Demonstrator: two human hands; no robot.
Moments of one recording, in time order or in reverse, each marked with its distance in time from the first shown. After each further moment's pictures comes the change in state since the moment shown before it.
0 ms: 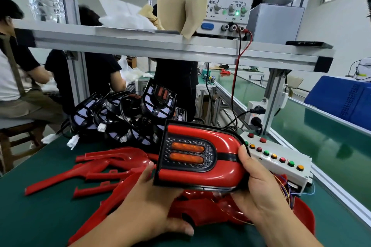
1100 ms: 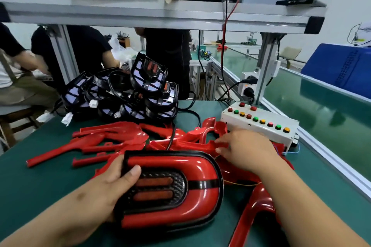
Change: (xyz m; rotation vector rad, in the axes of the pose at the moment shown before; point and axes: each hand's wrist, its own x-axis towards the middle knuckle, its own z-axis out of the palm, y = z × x) left_hand -0.080 0.008 -0.017 -1.265 0.118 -0.558; right_hand 0.006 -0.027 -0.025 -2.147 -0.126 -0.180
